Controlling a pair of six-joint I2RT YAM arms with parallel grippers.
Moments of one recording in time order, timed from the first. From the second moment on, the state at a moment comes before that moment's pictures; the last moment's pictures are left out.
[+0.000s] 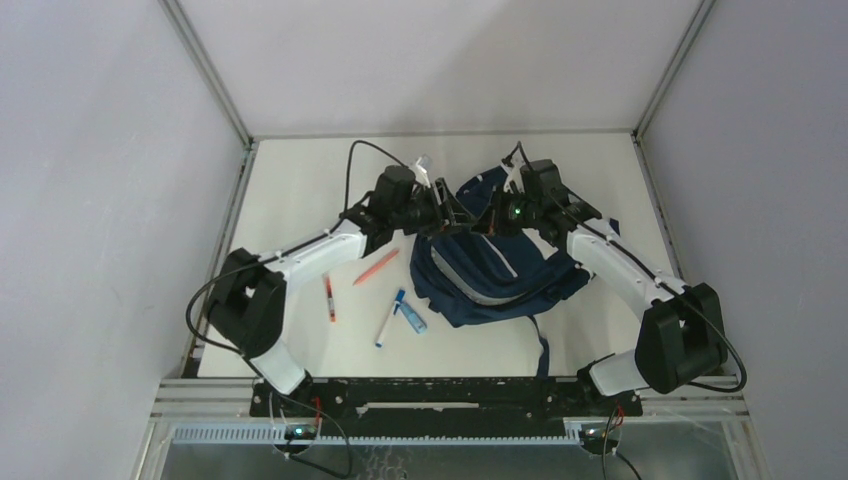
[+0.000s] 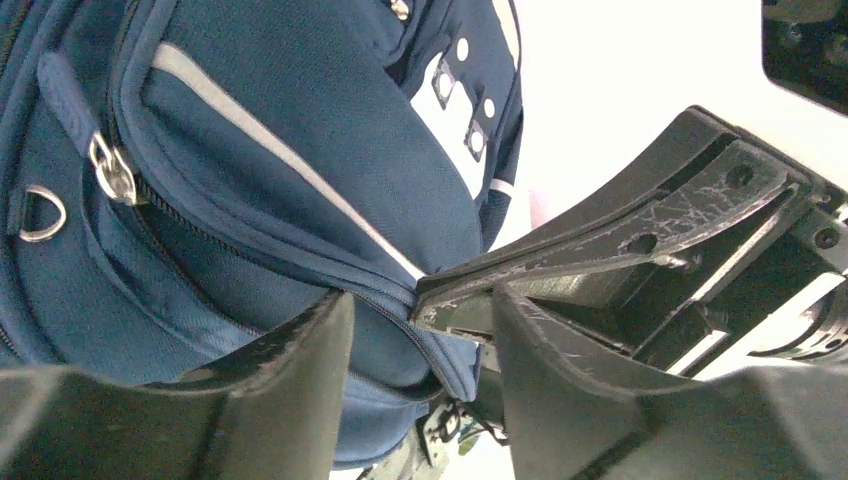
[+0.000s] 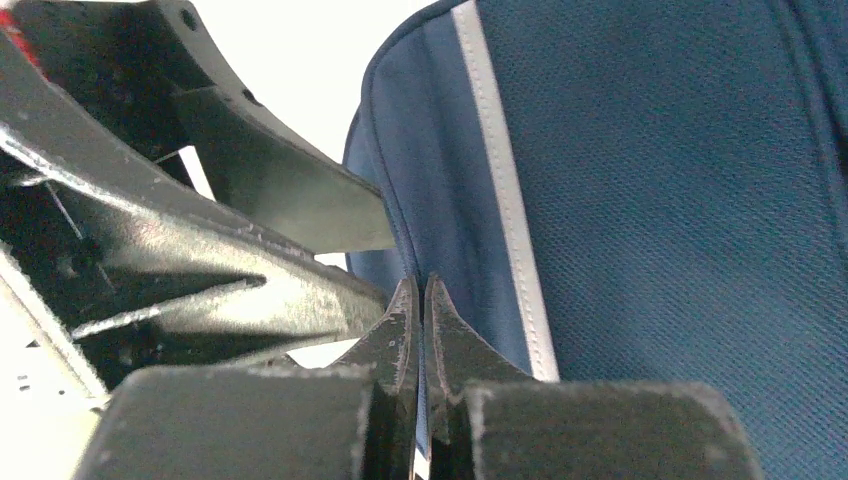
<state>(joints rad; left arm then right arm) -0.64 1.64 1.15 0.02 0.37 -0.95 0.41 1.42 1.09 -0.37 -0.43 0.51</state>
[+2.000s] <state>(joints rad) -0.56 1.85 1.58 -0.25 0.58 -0.75 0.62 1.39 1.23 -0.55 0.13 0.34</state>
